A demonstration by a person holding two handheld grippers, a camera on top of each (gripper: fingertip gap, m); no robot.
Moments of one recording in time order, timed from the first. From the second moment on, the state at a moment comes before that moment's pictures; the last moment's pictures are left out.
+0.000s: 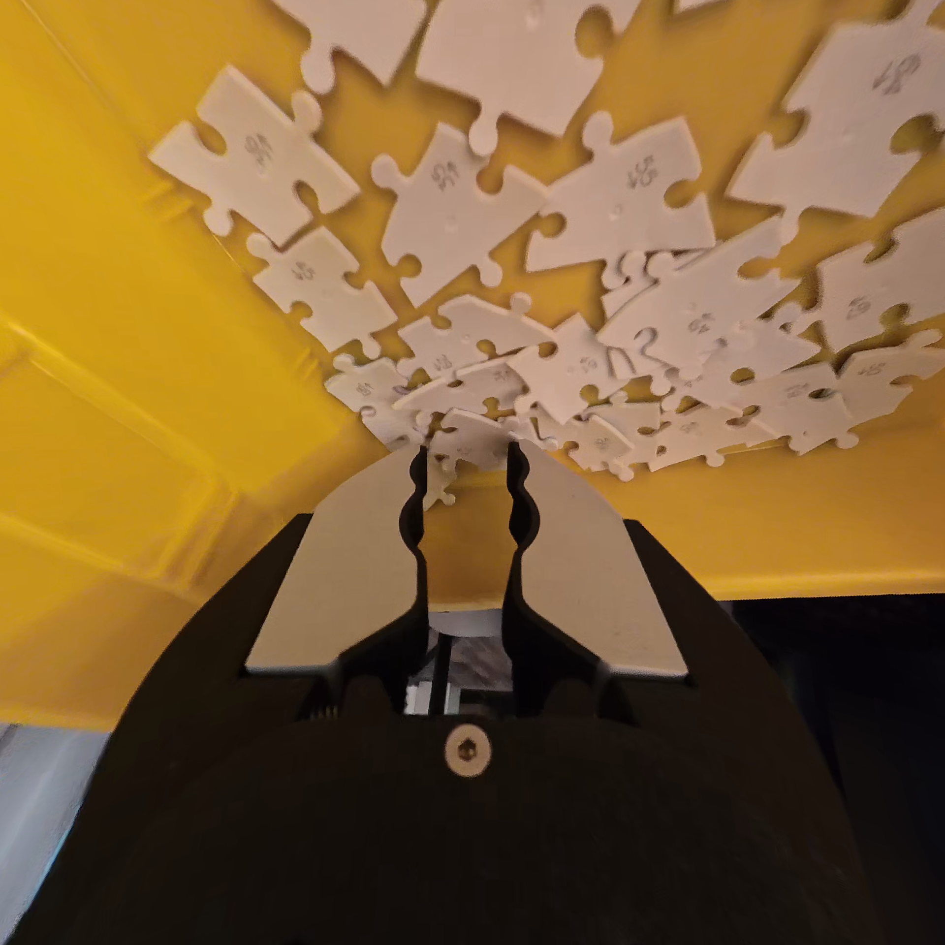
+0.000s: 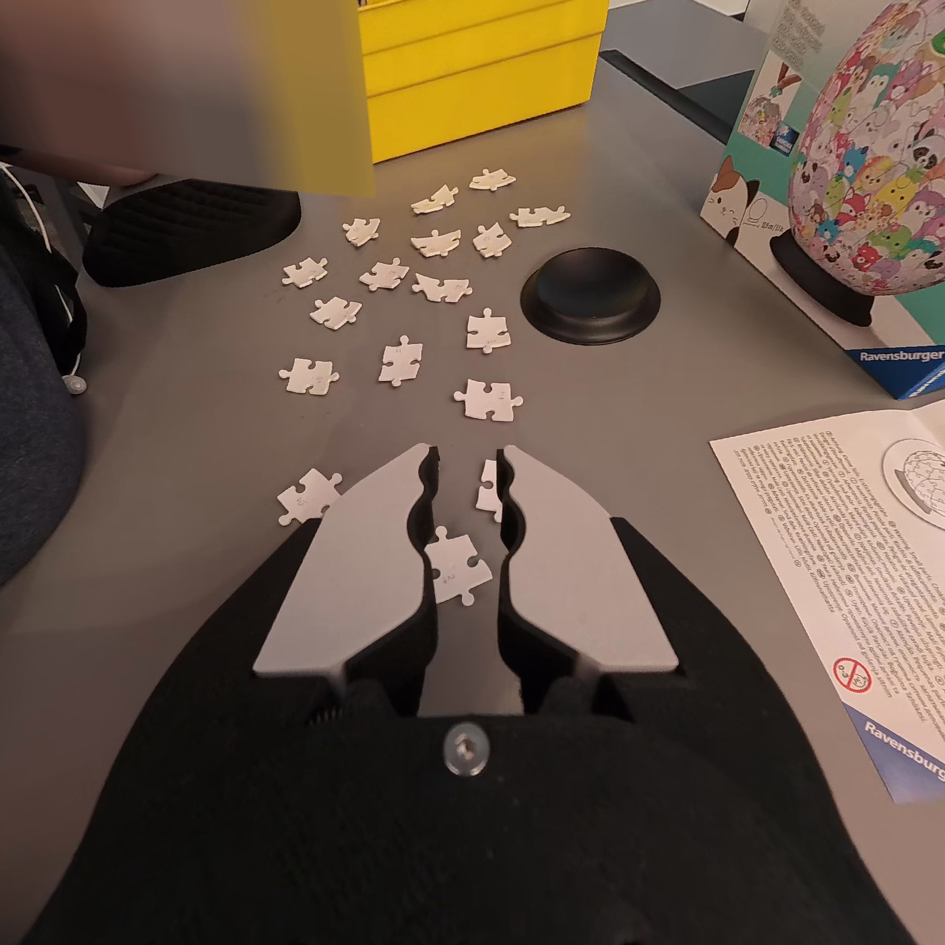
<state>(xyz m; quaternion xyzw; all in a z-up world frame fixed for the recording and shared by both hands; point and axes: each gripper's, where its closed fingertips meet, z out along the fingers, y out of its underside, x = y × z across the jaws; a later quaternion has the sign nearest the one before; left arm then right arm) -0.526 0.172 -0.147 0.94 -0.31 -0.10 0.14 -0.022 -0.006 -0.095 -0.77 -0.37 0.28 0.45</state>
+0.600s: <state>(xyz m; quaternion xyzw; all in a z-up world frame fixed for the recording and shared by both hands) -0.539 0.172 -0.146 0.92 -0.32 -0.13 0.15 -0.022 -0.006 -0.097 -0.77 -0.37 0.27 0.45</state>
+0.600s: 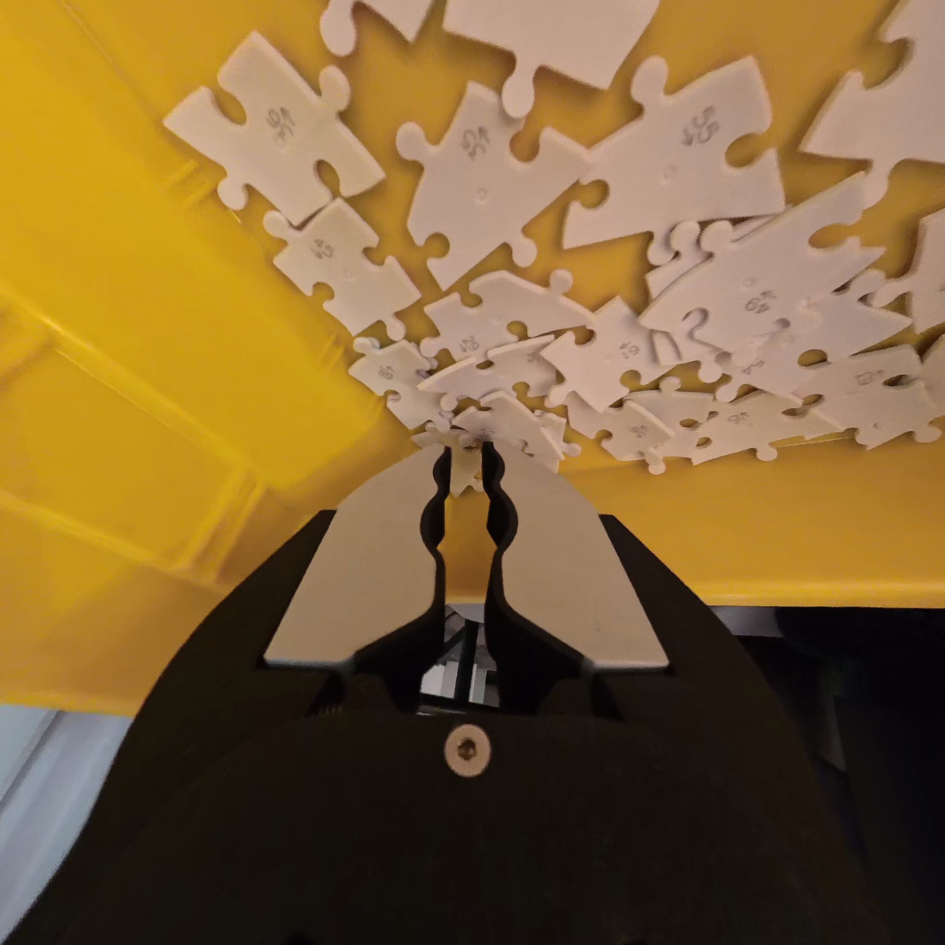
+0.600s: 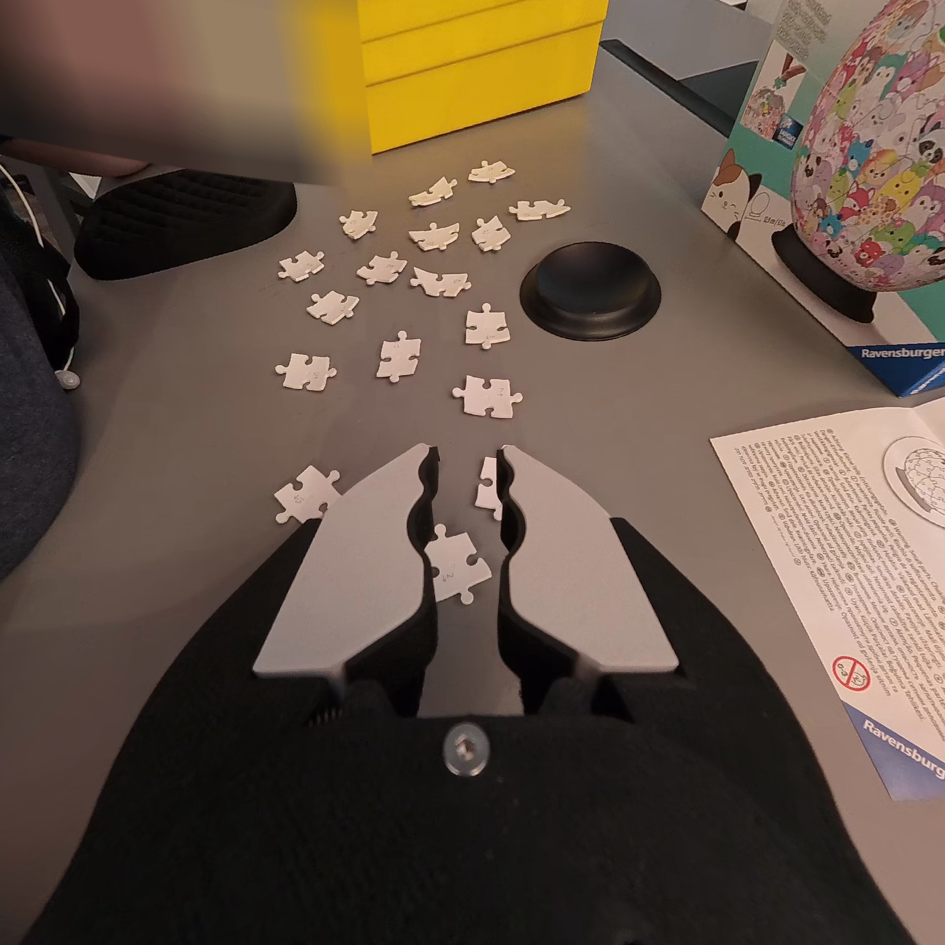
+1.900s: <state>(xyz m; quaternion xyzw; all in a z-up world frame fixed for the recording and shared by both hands) -0.520 0.190 -0.129 0.95 -0.31 -0.08 0.07 -0.022 -0.006 -0.102 -0.77 -0.37 0.27 0.44</state>
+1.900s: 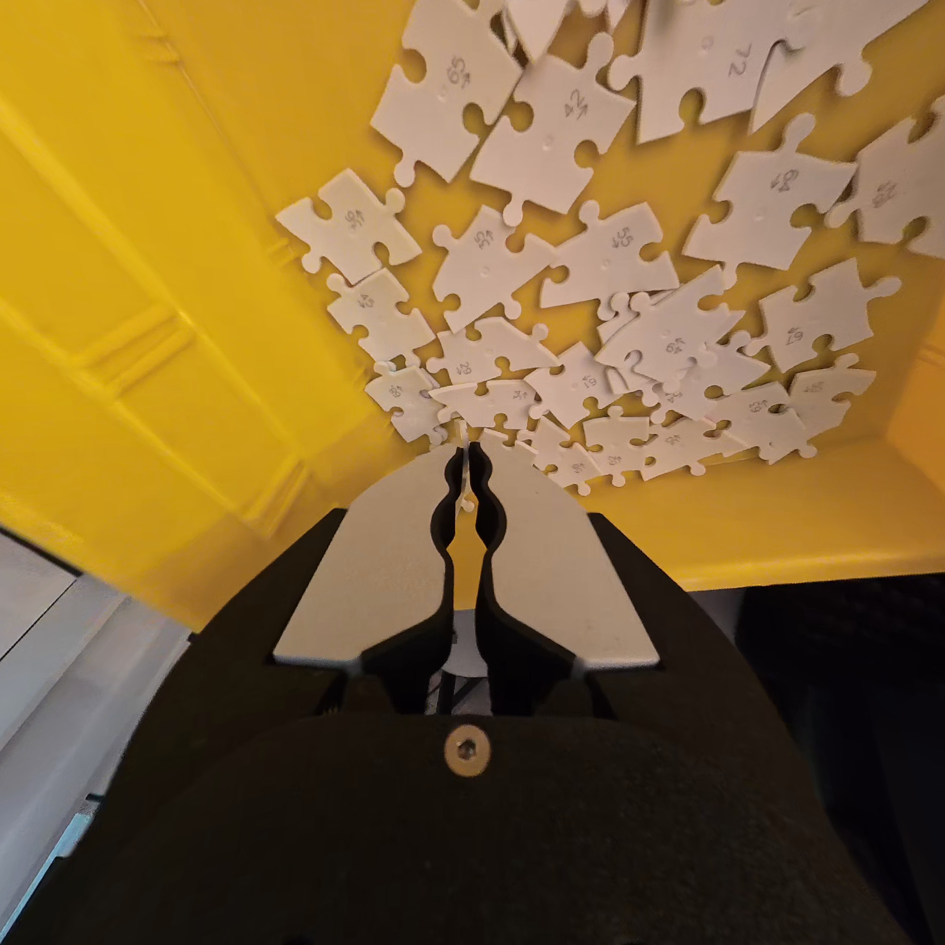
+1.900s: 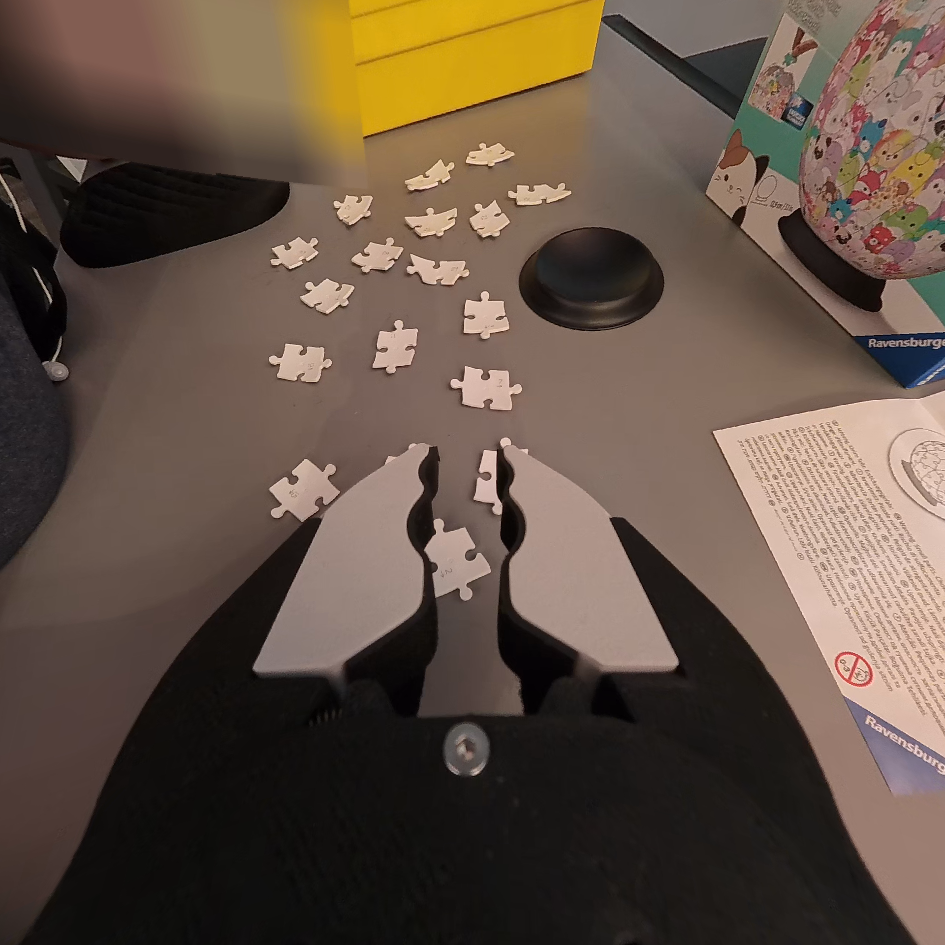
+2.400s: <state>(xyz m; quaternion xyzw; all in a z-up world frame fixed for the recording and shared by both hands) -0.520 0.175 -0.137 0.94 -0.30 -0.13 0.11 -0.022 -0.006 -0.103 -0.78 -0.37 0.26 0.43</state>
